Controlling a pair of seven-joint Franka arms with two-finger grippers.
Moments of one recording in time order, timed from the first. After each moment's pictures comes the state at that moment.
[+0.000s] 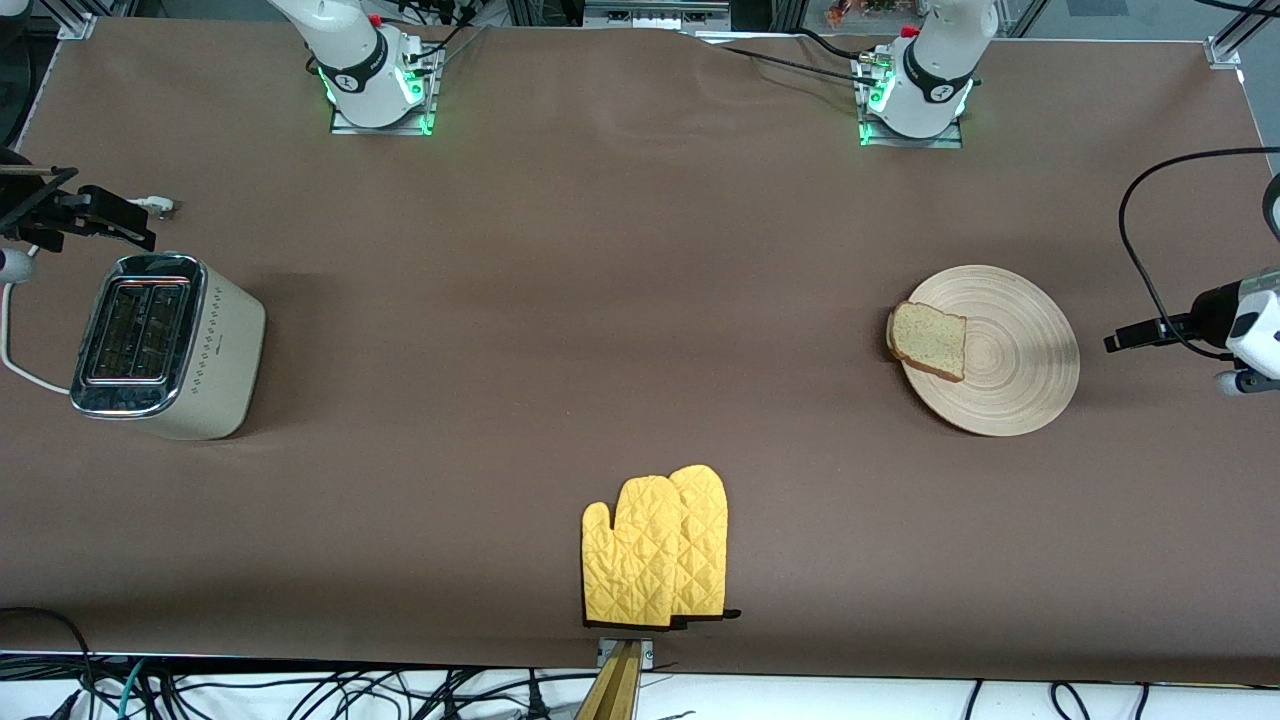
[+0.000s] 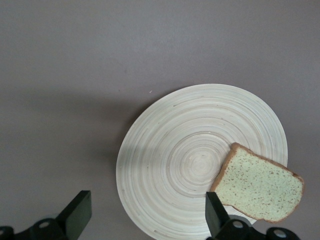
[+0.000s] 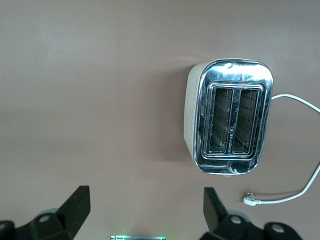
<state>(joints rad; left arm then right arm) 0.49 0.32 -0.13 -1.84 -0.12 1.97 0.21 -0.01 0.09 -0.02 -1.49 -0.04 1.48 -0.06</state>
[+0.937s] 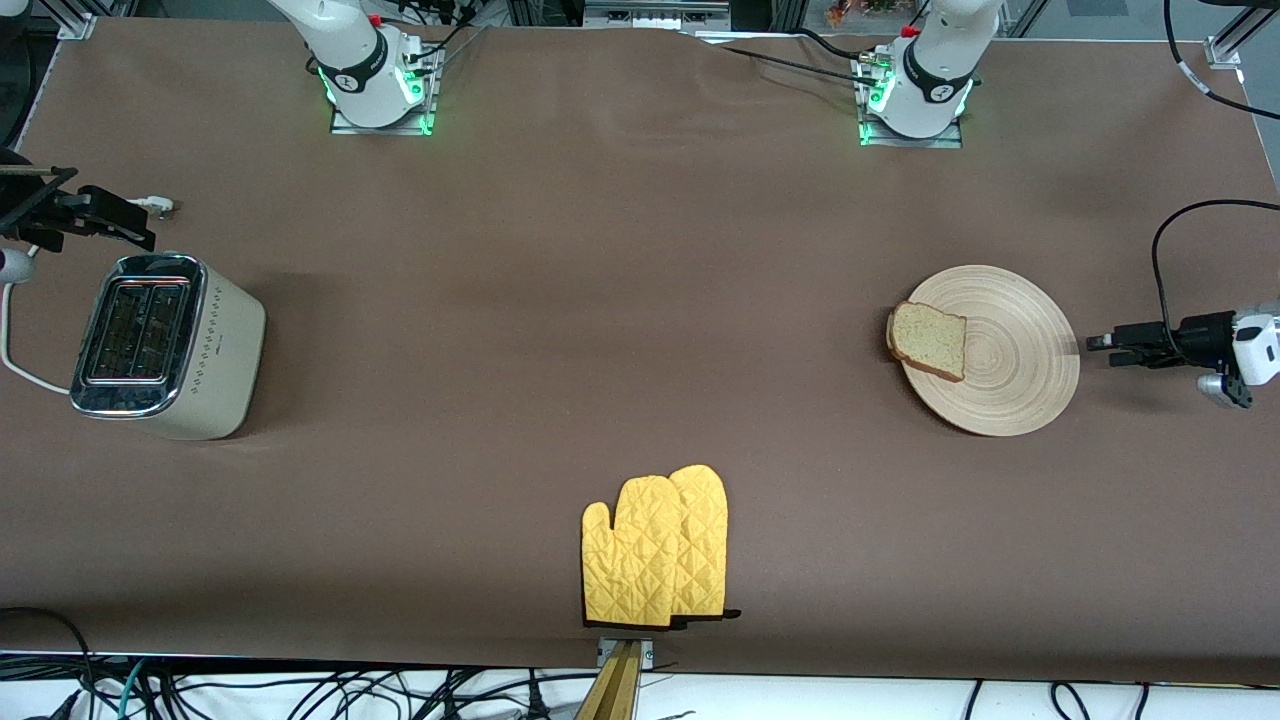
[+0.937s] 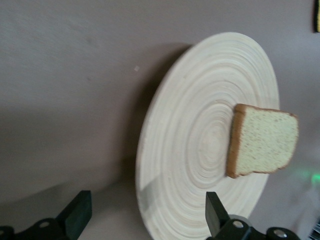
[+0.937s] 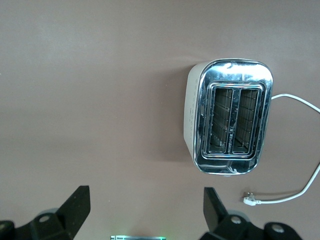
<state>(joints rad) 0.74 0.70 -0.18 -1.64 -0.37 1.77 0.85 -0.01 0.09 -0.02 -1.49 -0.04 1.48 -0.06</state>
